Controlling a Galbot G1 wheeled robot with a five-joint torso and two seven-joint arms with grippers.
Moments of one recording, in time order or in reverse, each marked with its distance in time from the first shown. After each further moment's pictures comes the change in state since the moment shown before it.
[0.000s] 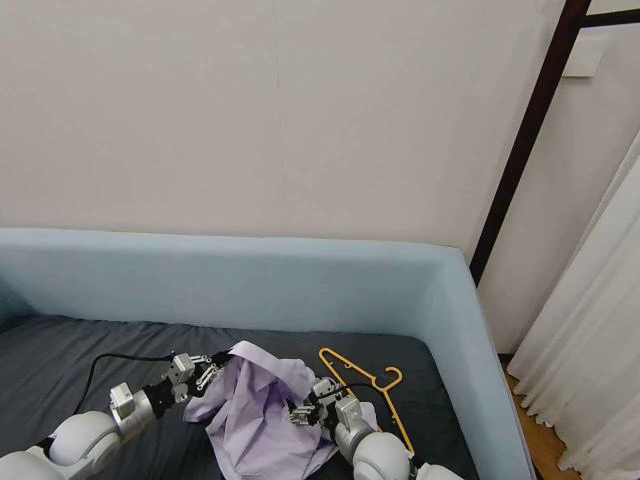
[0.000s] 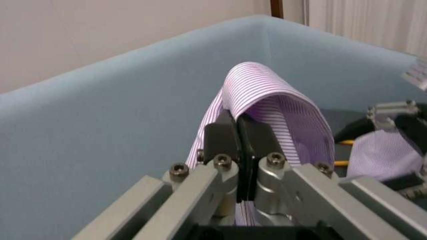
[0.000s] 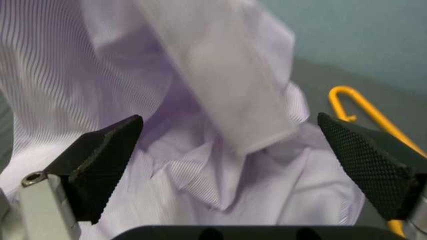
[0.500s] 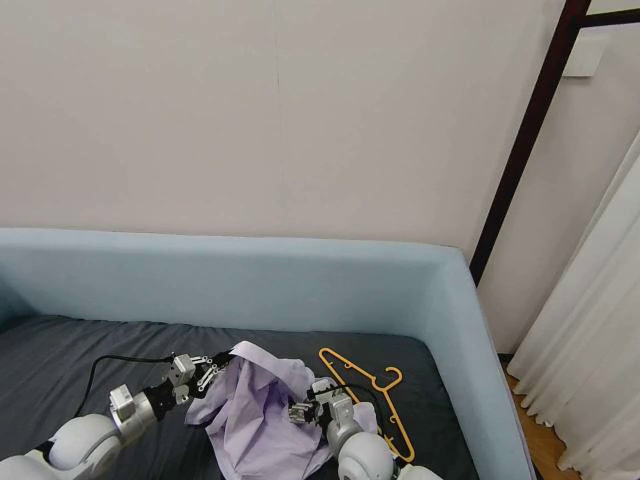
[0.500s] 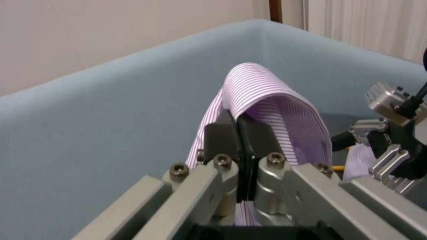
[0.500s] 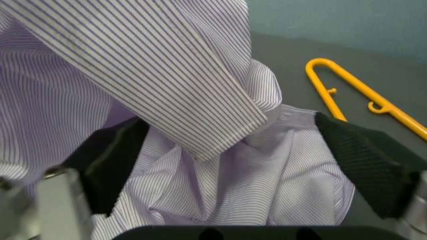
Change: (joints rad) left arm 0.023 0.008 -0.017 -0.028 -0.004 0.005 -0.011; right arm -0.004 0.090 0.053 -0.096 0.061 -0.002 0.102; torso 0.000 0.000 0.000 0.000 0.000
